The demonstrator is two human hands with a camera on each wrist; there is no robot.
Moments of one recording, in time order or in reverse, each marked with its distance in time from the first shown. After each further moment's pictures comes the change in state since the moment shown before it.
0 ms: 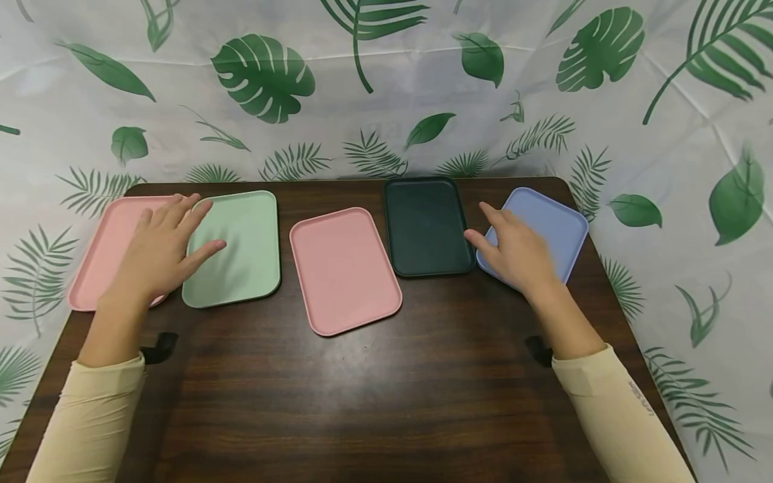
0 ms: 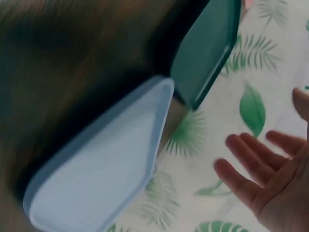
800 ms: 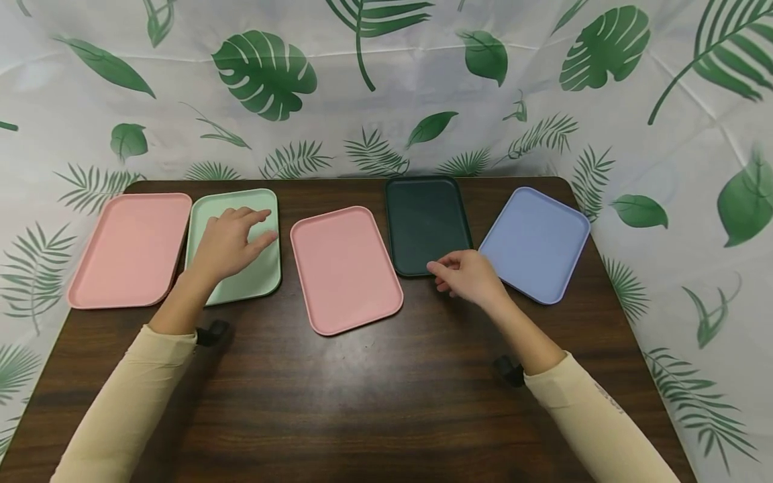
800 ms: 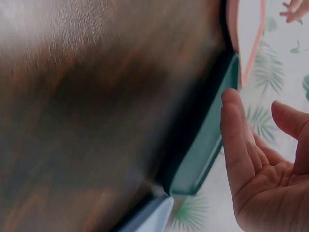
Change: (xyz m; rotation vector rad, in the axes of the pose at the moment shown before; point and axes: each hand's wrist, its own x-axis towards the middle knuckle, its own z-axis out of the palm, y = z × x) left_hand 0.050 0.042 0.060 -0.097 -0.018 -0.047; right_hand -0.006 -0.045 0.053 0.574 -0.353 0.303
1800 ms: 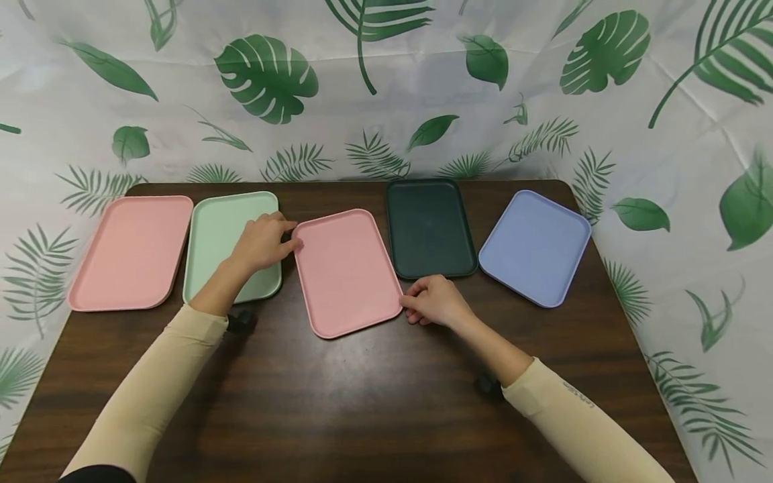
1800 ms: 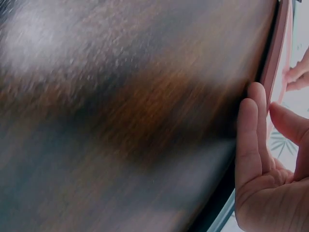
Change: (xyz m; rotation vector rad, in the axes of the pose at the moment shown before) left_hand 0.035 0.021 0.031 0.032 -0.225 -0.024; right_hand 0.003 0.000 0.062 0.133 -0.133 0.100
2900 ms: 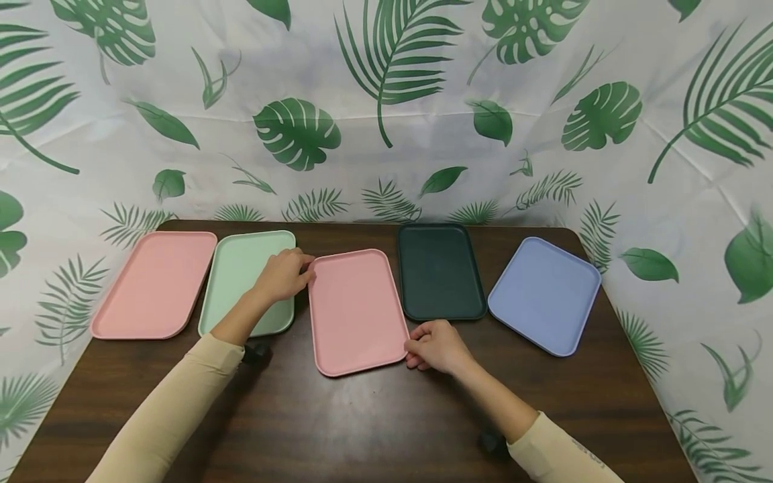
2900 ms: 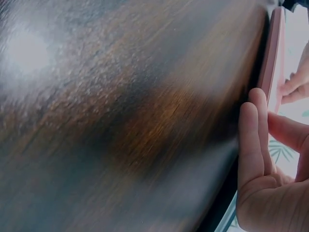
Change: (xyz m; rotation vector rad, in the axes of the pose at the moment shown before) left_hand -0.005 0.009 -0.001 -0.082 0.116 0.005; right_hand -0.012 -0.002 0.018 0.169 -0.027 -0.092
